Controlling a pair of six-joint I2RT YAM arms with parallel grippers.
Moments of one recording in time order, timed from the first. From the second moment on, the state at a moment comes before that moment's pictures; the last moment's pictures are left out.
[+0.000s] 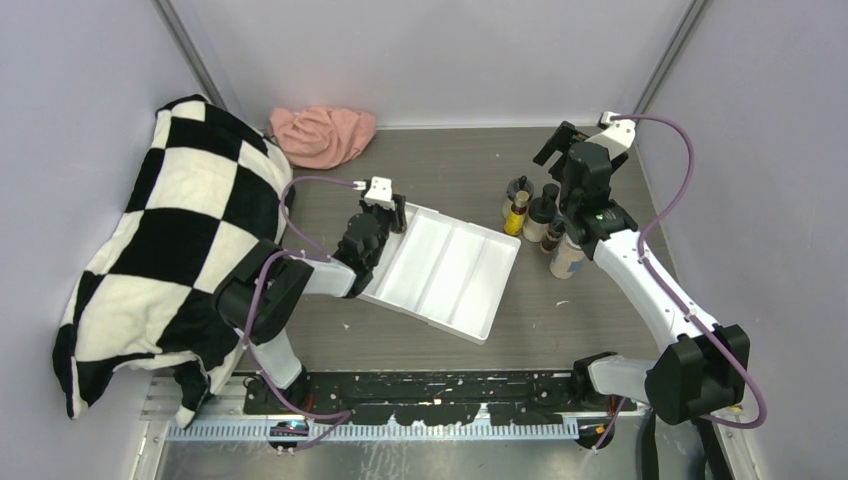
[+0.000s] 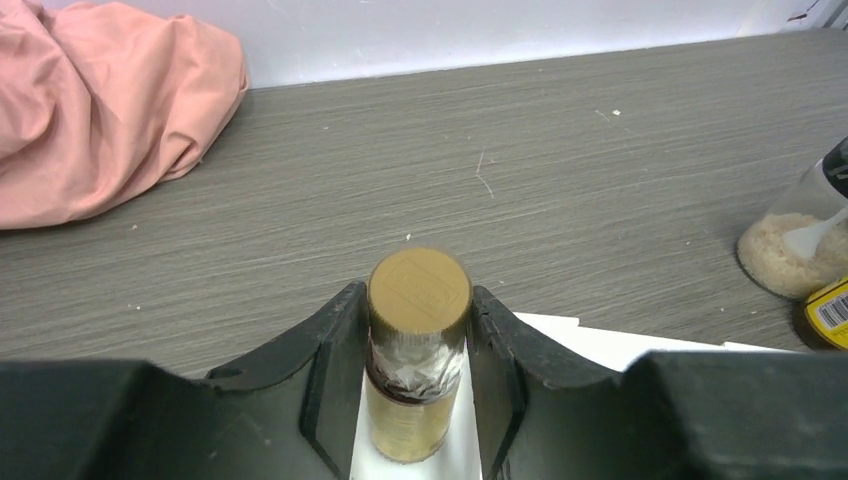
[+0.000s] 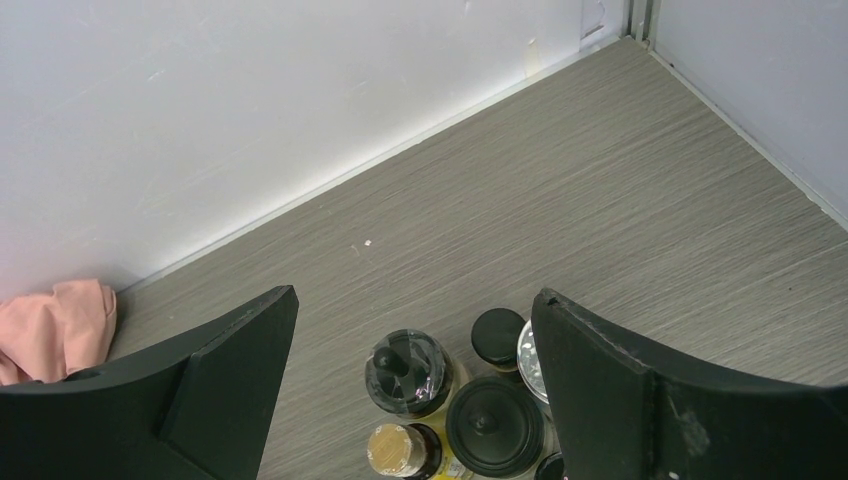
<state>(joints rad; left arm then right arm) -0.59 1.73 0.66 1.08 -0.32 -0.05 0.26 1.23 1.04 0.01 0.54 0.45</state>
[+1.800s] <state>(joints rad) -0.74 1.65 1.01 0.55 0.20 -0.03 0.10 1.23 1.21 -0.13 0.52 0.42</state>
